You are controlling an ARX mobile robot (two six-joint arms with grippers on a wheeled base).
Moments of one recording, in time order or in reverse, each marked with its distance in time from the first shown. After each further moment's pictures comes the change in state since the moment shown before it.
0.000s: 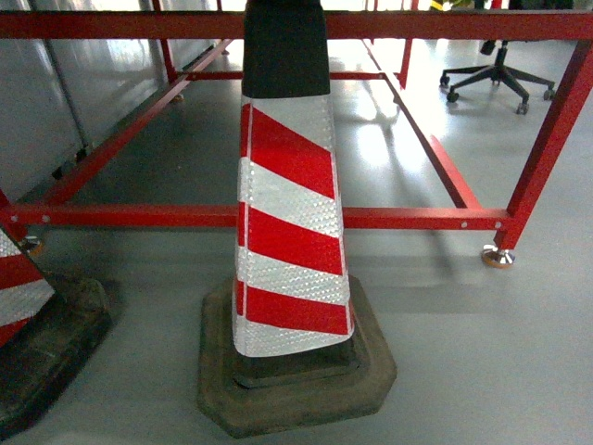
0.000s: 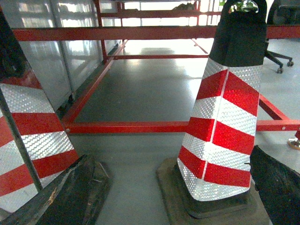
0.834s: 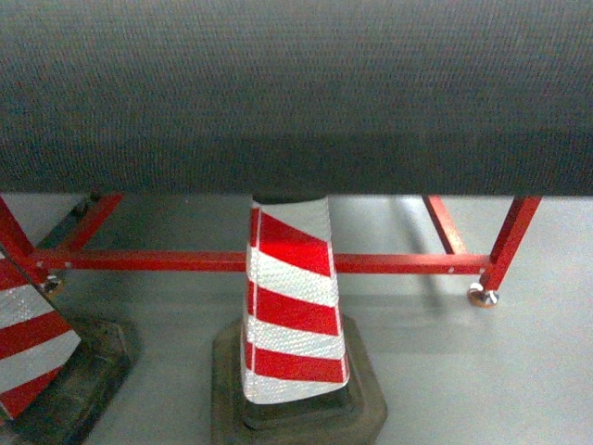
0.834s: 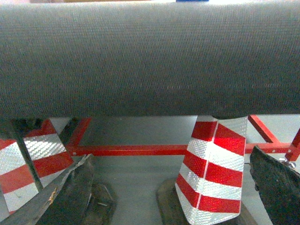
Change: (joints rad) left arm 0.000 0.000 0.000 -0.001 0.001 0.000; right arm 0.000 0.000 0.000 0.000 0.001 0.001
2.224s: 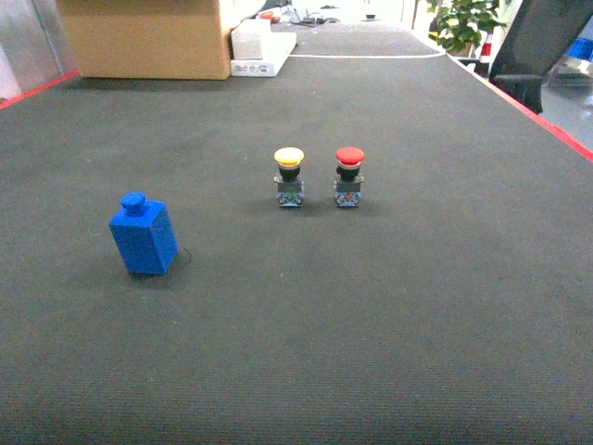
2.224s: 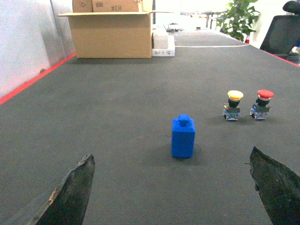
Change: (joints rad) left arm 0.000 0.000 0.000 0.001 0.000 0.000; right arm 0.000 0.000 0.000 0.000 0.000 -0.001
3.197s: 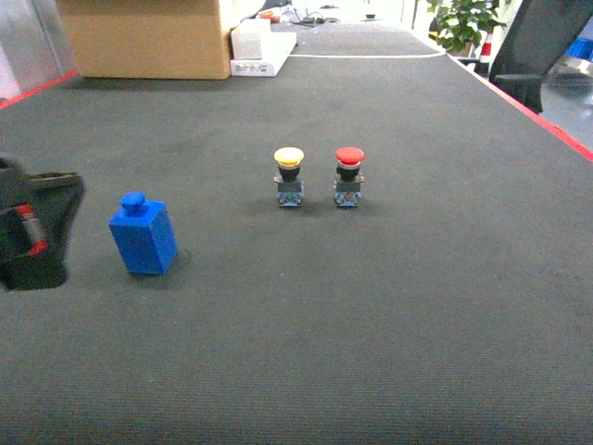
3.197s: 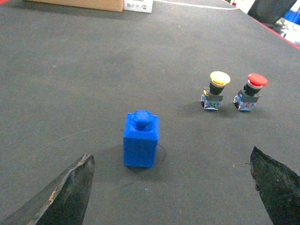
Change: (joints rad) left arm -0.213 1.324 0.272 0.877 -0.126 -0.154; right arm 0.000 0.000 0.000 -0.001 0.000 0.000
